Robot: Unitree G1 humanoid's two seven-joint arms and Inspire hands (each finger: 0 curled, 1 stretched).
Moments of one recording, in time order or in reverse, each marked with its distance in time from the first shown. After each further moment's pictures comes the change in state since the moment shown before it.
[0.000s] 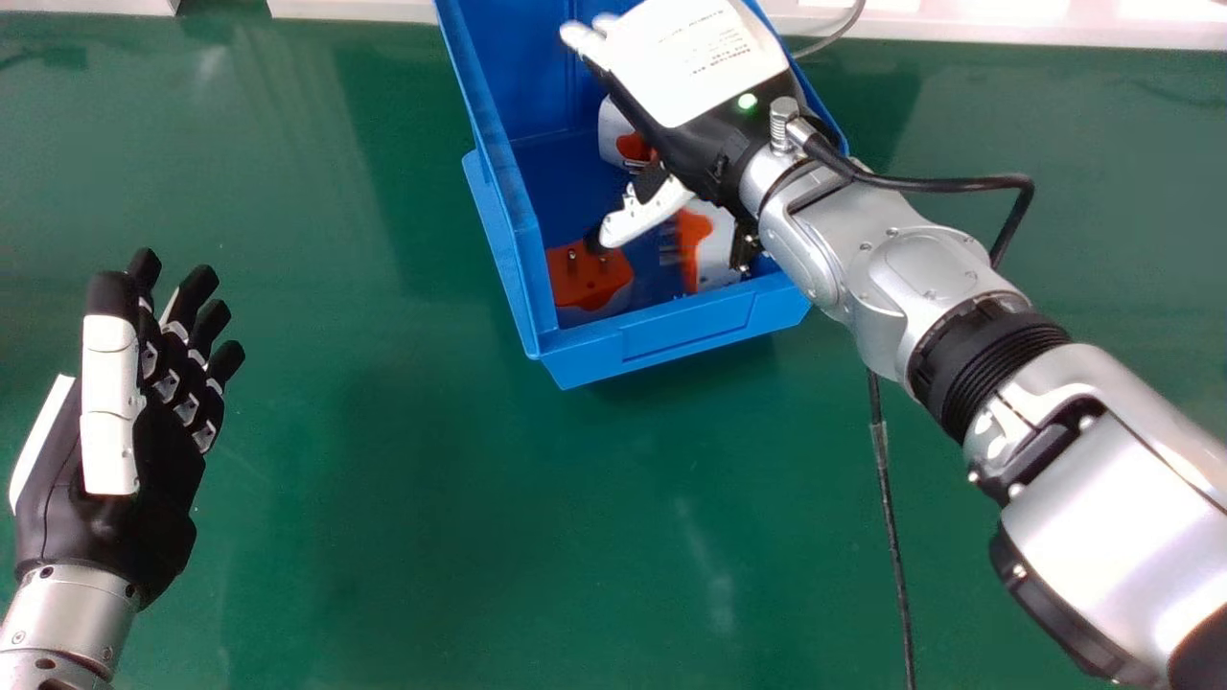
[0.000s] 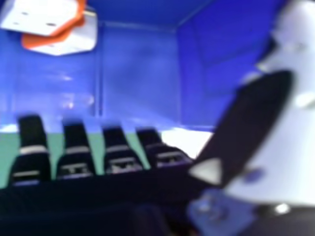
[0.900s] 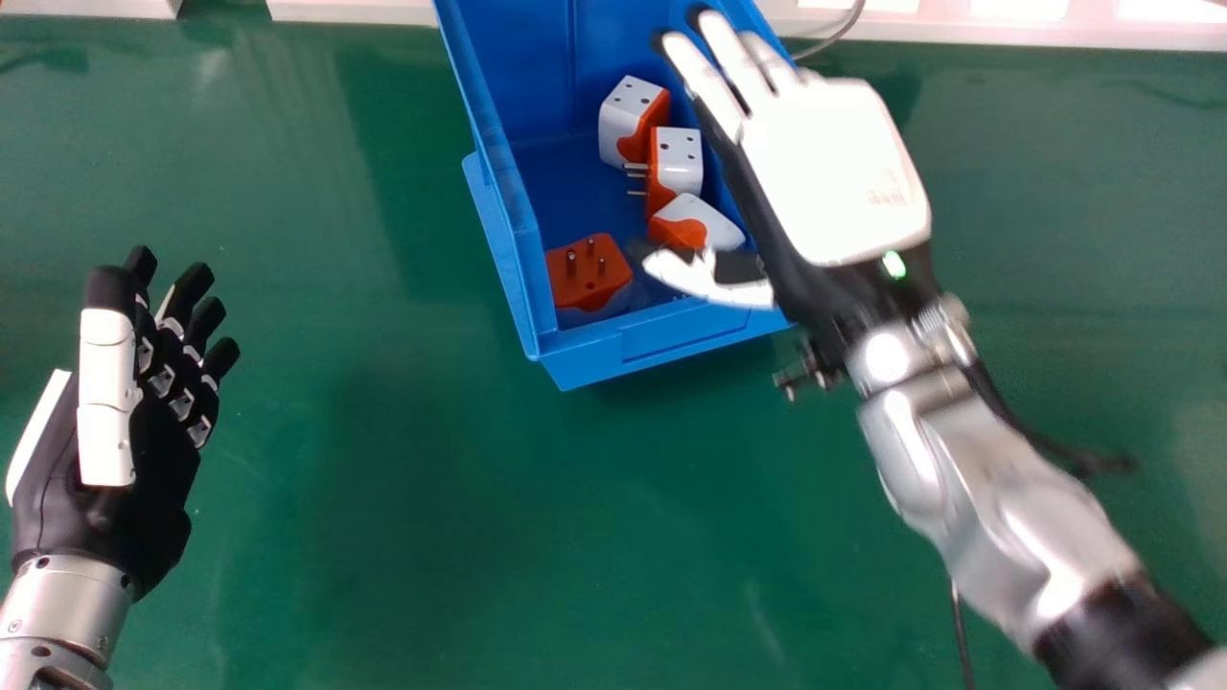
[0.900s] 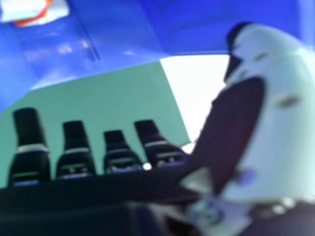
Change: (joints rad) left arm -0.030 0.019 0.009 0.050 0.003 -0.004 -0.005; right arm 0.759 -0.201 -0.229 -0.838 0.076 -0.012 -0.270
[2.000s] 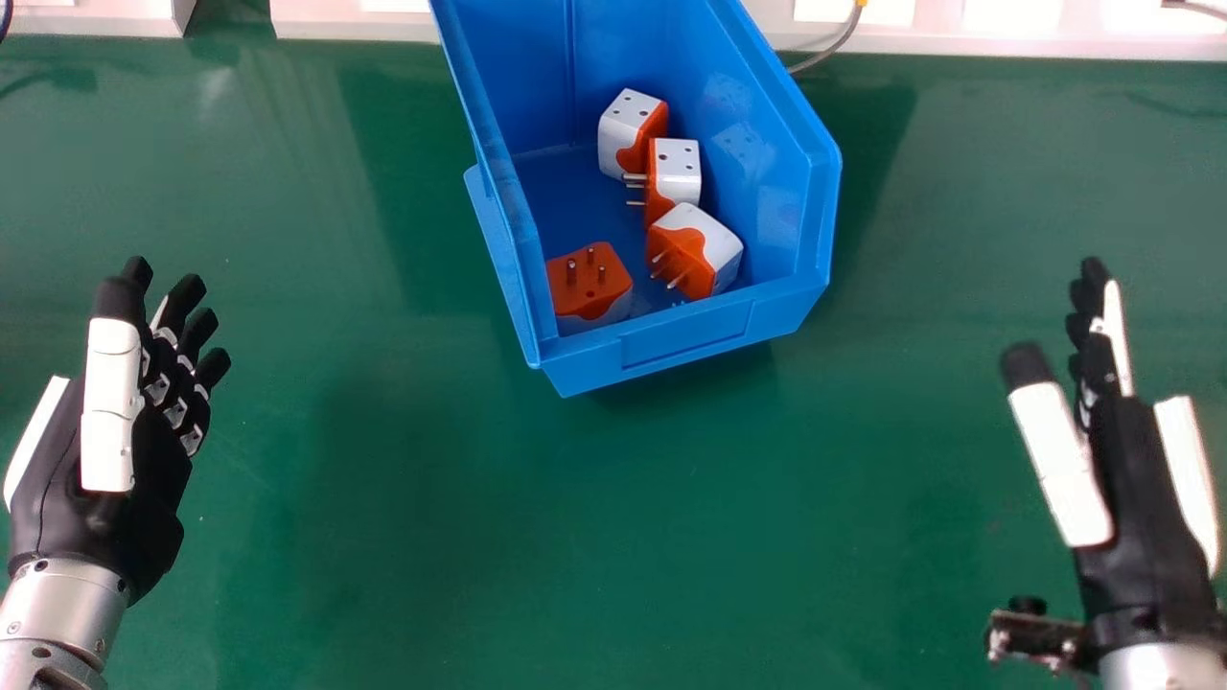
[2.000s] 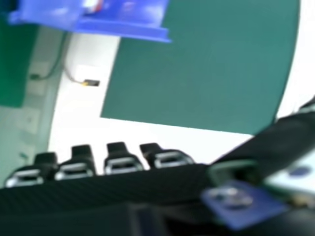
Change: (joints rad) left arm -0.020 0.010 -0.001 0.063 0.039 -0.041 -0.010; right arm 0.685 0.112 -0.482 -0.456 0.853 -0.126 0.410
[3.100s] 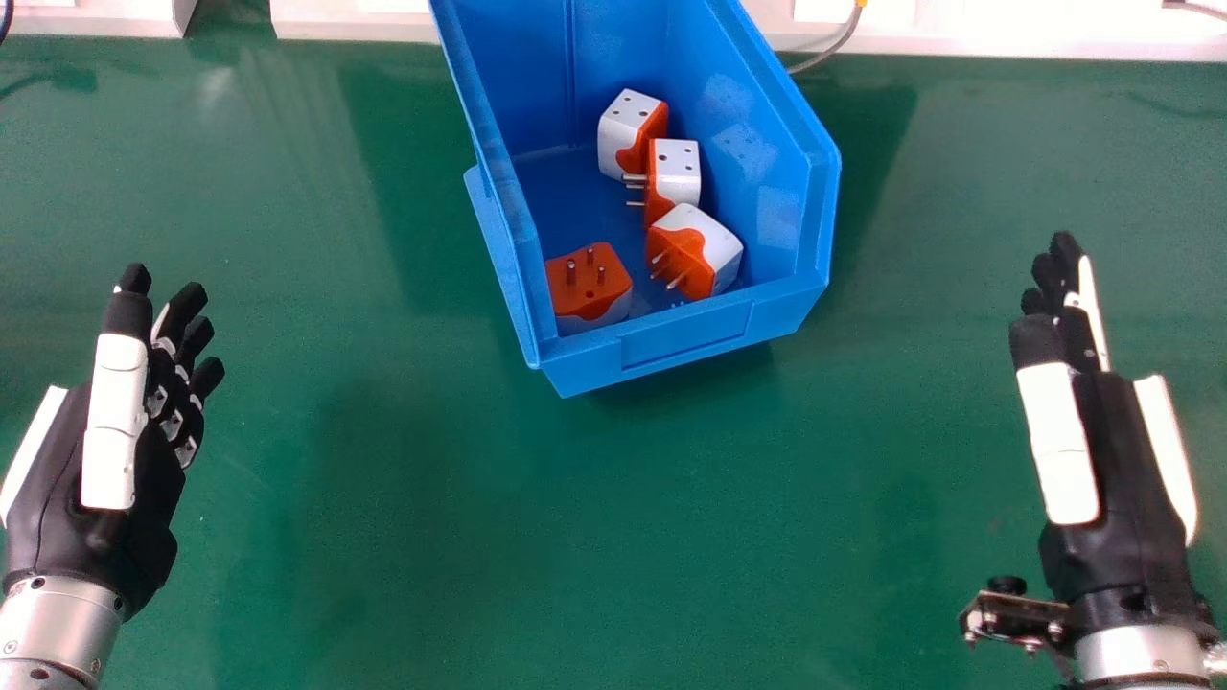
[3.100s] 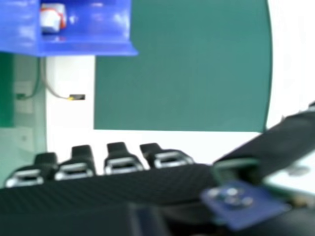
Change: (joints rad) left arm 0.042 -0.001 -0.008 -0.012 0.041 -0.056 0.002; right arm -0.006 0.121 -0.055 -0.004 0.004 -0.008 0.111
